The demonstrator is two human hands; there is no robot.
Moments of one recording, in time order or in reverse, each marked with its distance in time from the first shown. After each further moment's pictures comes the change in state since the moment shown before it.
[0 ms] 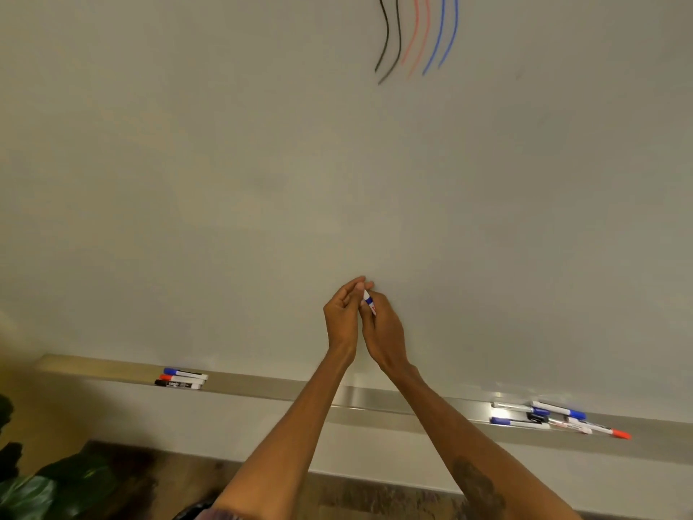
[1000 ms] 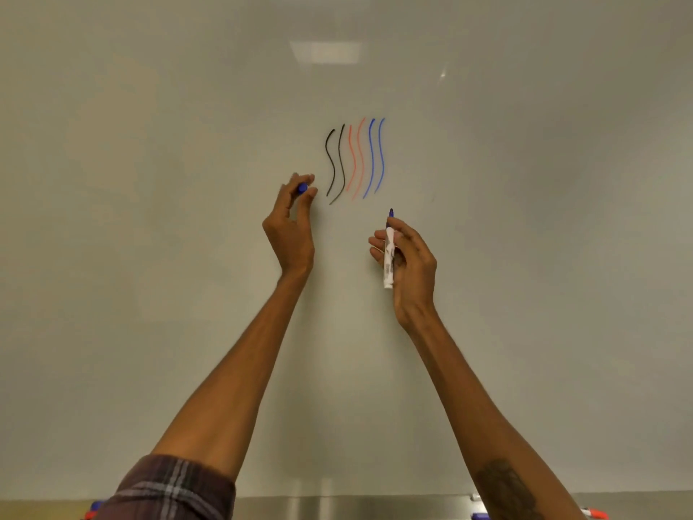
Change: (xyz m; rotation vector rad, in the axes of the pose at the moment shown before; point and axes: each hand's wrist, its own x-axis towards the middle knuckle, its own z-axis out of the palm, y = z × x) left_hand 0.097 0.259 0.097 0.078 0.112 0.950; right_hand 0.117 -0.182 -0.181 1.000 0.246 -0.122
